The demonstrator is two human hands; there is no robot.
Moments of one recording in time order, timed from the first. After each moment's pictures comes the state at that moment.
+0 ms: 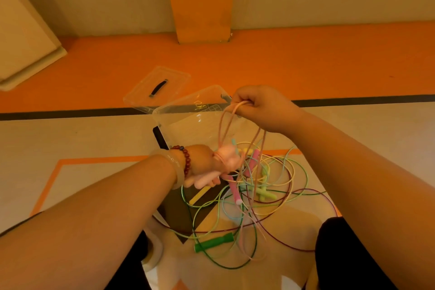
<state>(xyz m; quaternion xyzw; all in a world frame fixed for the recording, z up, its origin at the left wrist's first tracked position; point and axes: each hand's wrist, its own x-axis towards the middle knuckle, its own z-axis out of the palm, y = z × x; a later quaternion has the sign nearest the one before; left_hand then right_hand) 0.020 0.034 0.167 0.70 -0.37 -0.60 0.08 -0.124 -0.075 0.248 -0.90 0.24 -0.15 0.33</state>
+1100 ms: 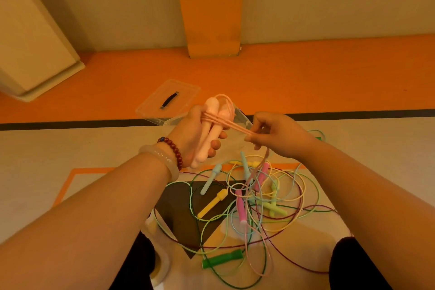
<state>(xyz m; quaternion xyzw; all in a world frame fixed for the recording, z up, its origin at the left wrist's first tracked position) 0.034 0.031 0.248 0.59 -0.18 -0.60 0.51 -0.135 -0.076 0.223 -0.85 0.31 -0.14 0.39</state>
